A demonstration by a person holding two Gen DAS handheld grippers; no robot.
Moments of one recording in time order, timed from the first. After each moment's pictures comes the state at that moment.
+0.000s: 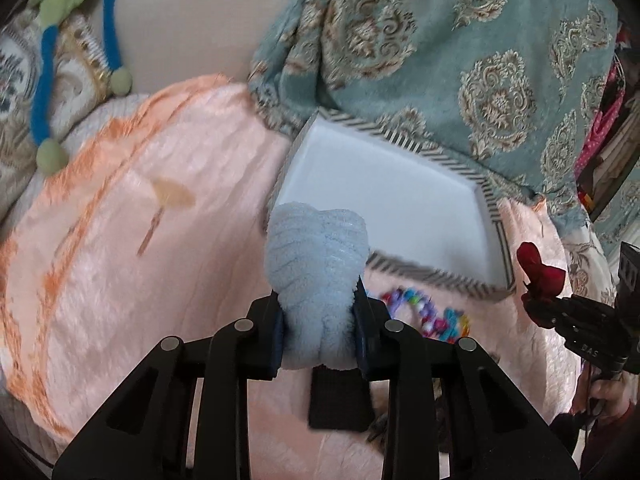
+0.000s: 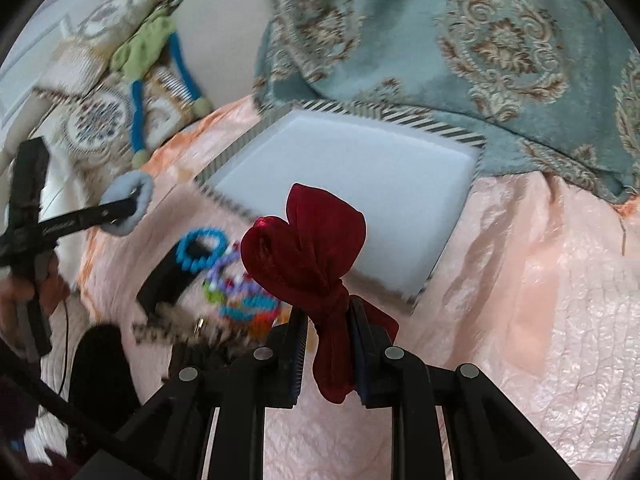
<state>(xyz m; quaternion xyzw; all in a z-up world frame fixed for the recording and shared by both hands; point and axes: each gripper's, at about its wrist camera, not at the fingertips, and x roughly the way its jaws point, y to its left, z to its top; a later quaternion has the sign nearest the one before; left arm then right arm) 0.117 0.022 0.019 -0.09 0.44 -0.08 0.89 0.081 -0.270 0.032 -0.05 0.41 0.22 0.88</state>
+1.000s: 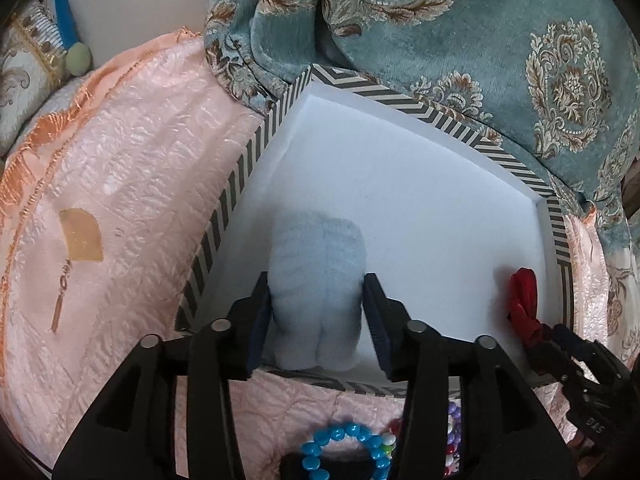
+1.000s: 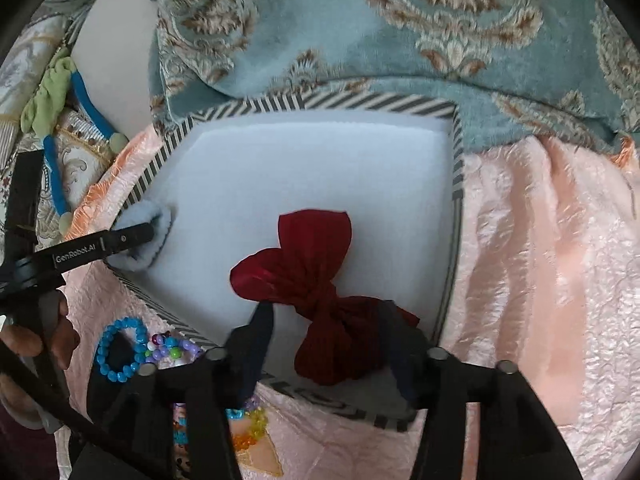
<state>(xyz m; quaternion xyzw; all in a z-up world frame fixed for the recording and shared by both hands) 0.250 -0.017 -0.053 -0.08 0.51 -0.05 0.85 0.176 -0.266 -0.002 0.02 0.45 0.11 0.89</state>
